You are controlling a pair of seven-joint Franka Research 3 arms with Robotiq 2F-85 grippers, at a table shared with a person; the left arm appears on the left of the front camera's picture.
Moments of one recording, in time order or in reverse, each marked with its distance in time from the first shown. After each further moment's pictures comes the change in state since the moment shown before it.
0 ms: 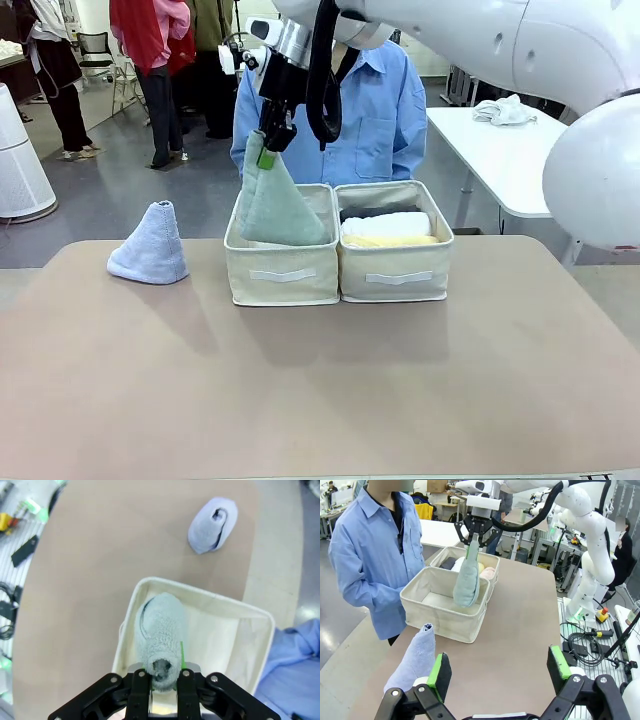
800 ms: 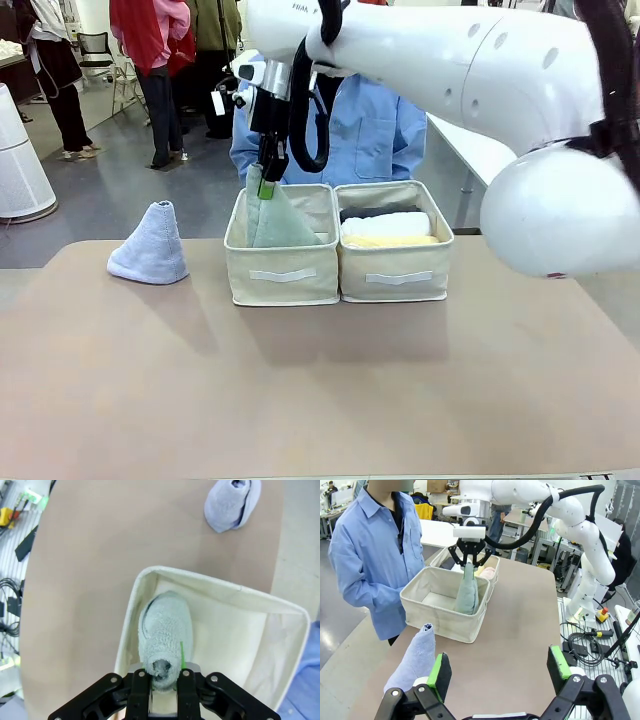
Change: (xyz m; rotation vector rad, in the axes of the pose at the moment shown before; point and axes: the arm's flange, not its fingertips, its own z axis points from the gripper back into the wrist) left arm 0.000 0.000 0.000 0.000 0.000 0.000; right arm -0.003 -0.017 -0.066 0.105 0.096 -0.073
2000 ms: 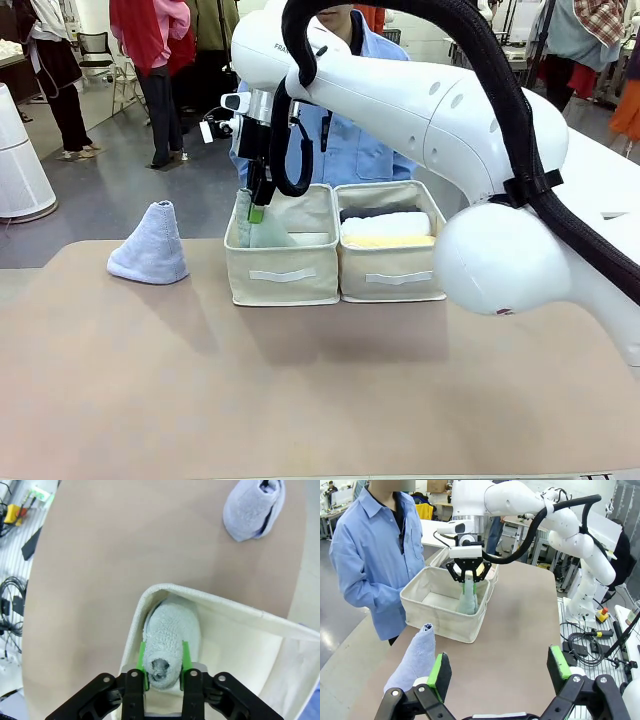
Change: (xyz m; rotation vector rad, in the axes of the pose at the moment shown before) left arm 0.000 0.000 0.000 0.000 0.000 0.000; right arm 0.013 -0.006 -0.039 0.078 0.000 0.028
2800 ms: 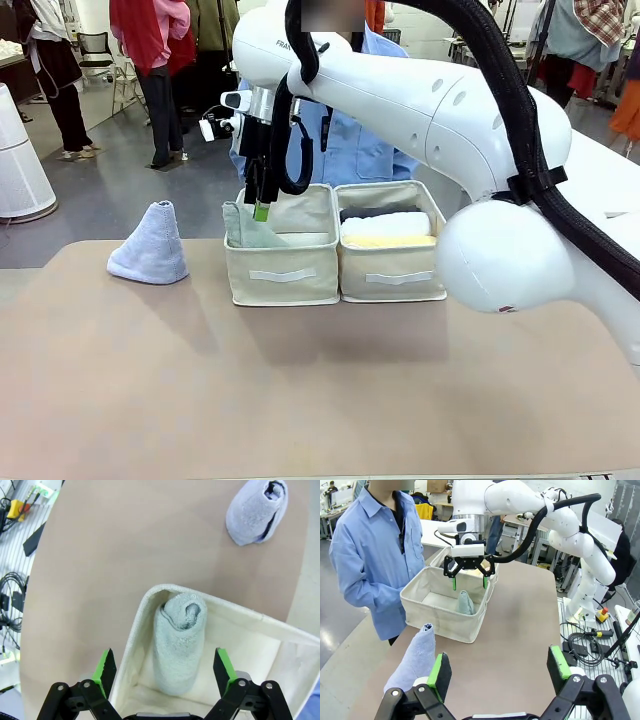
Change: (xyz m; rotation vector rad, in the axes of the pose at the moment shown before) left arm 0.000 0.000 0.000 0.000 0.000 0.000; right arm 0.000 0.001 0.003 0.003 -0.006 0.032
